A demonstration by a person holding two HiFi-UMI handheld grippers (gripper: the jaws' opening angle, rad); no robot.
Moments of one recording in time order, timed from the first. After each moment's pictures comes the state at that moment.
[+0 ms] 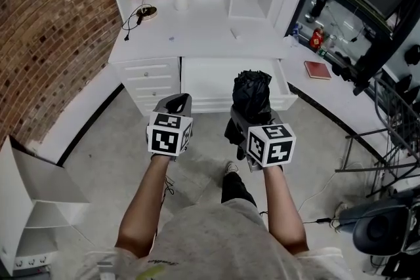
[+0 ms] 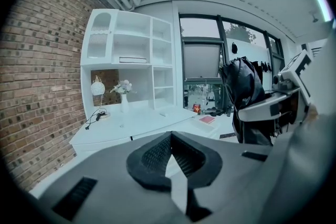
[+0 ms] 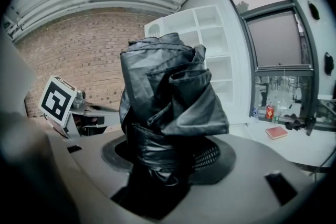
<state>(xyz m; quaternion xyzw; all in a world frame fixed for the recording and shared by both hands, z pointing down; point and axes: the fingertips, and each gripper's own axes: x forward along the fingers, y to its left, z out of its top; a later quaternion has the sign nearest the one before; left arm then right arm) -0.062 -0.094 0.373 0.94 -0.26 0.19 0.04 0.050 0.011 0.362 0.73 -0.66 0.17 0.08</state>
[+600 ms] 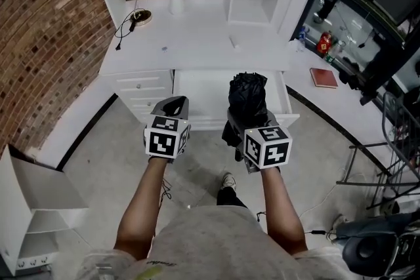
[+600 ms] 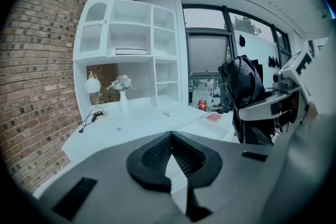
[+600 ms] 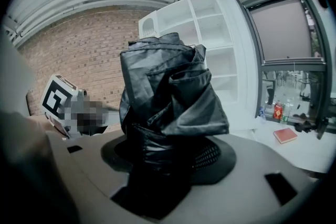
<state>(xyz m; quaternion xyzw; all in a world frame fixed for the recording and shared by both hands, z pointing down) 0.018 -0.165 0.388 0.93 -0.28 0.22 0.04 0.133 -0.065 0.379 0.71 -0.68 0.18 0.08</state>
